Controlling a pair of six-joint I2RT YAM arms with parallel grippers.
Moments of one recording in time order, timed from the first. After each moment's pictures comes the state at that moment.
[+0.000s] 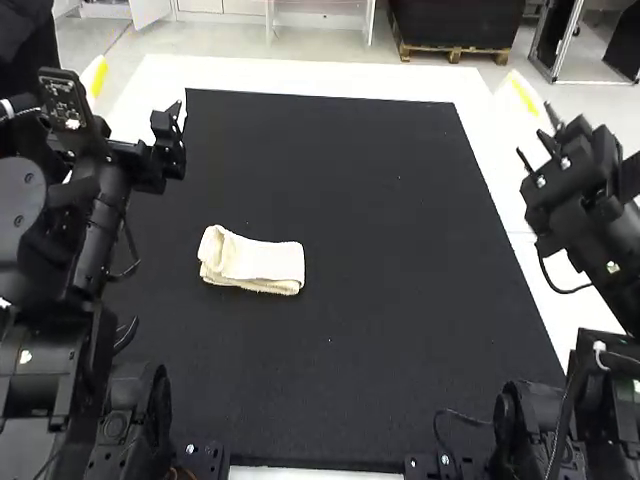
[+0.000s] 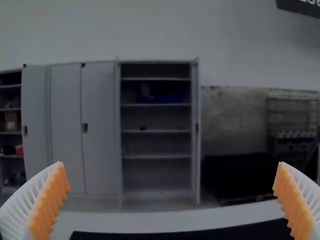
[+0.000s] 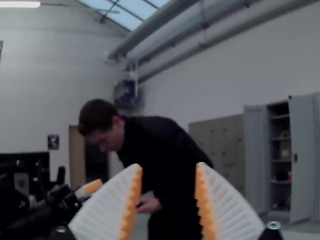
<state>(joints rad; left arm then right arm) 0.11 0.01 0.44 -0.01 0.15 -0.06 -0.06 0.01 0.42 0.53 -0.82 0.84</state>
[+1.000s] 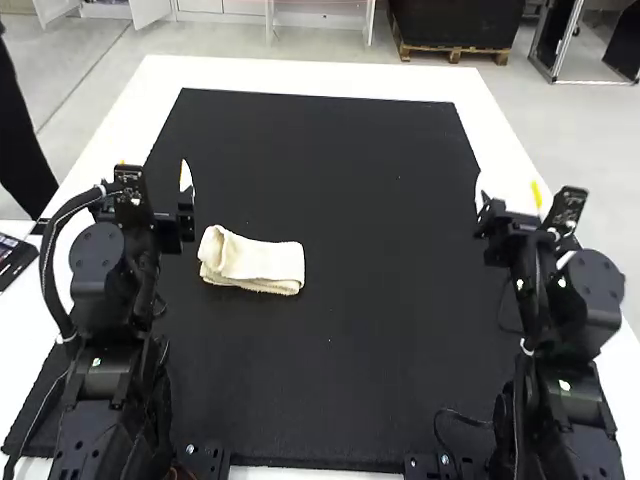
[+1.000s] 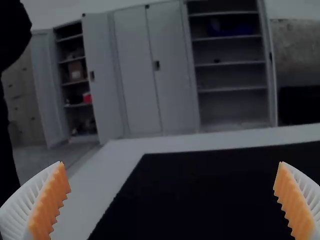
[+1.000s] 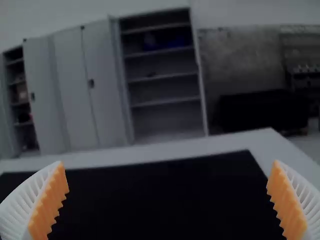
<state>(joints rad) 0.11 0.01 0.01 0.19 -0.08 0.13 -0.06 0.01 0.01 0.18 -0.10 0.18</state>
